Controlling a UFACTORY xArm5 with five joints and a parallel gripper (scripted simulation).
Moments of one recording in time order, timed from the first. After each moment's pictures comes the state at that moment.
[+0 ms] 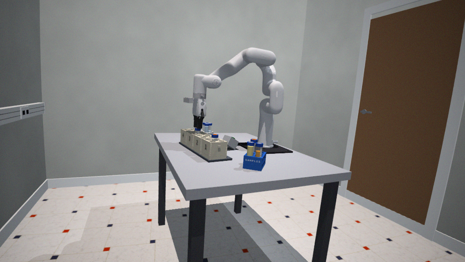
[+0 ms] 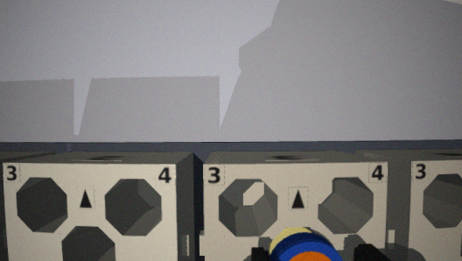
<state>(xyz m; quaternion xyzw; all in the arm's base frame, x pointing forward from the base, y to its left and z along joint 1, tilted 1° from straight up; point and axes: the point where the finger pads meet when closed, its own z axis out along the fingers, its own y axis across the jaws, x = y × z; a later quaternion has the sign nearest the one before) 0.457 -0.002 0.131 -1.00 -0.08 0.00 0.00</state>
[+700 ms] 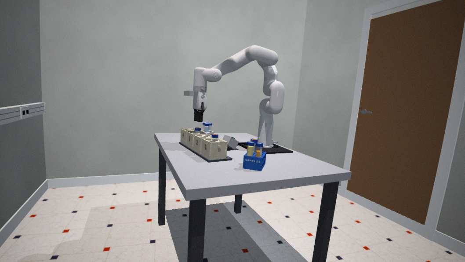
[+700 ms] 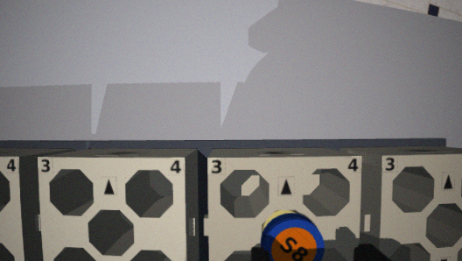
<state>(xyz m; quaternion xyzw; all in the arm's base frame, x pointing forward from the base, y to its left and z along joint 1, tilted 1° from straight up) 0.457 -0.002 0.169 -1.00 -0.08 0.00 0.00</state>
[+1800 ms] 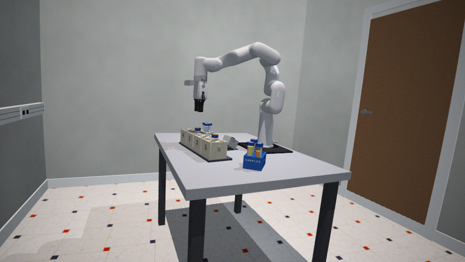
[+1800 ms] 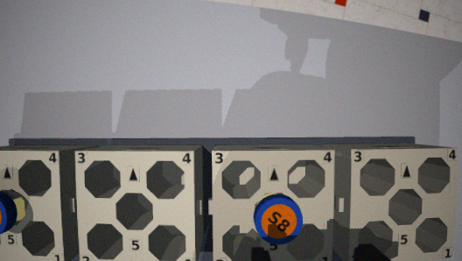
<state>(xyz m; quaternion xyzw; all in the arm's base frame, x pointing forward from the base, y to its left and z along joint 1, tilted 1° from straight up) 0.457 -0.003 0.227 -1.00 -0.08 0.00 0.00</state>
